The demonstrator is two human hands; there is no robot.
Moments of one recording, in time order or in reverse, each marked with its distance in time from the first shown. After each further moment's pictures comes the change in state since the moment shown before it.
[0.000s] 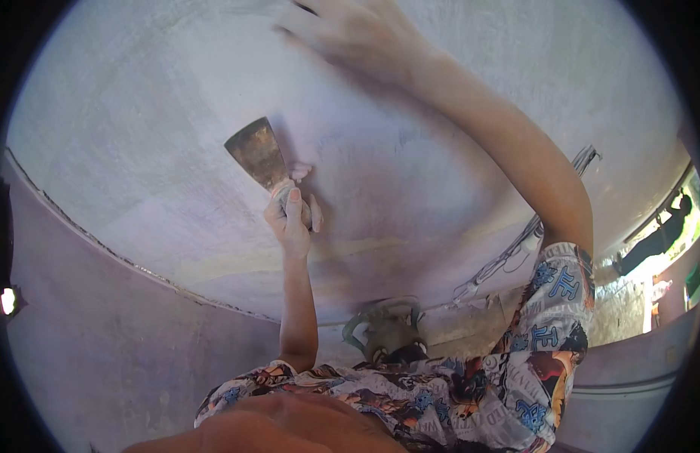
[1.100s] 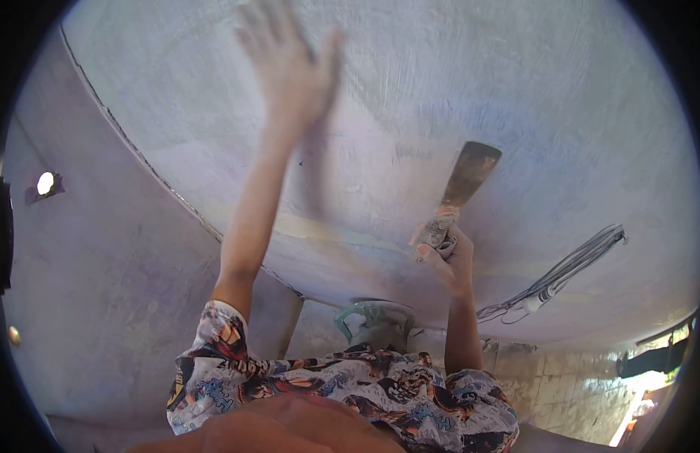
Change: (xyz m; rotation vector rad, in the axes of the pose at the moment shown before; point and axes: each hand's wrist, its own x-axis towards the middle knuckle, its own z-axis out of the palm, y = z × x) left_hand 0.152 0.094 0.106 1.616 0.228 0.840; right_hand -0.228 -0.152 -0.116 1.525 0.030 1.519
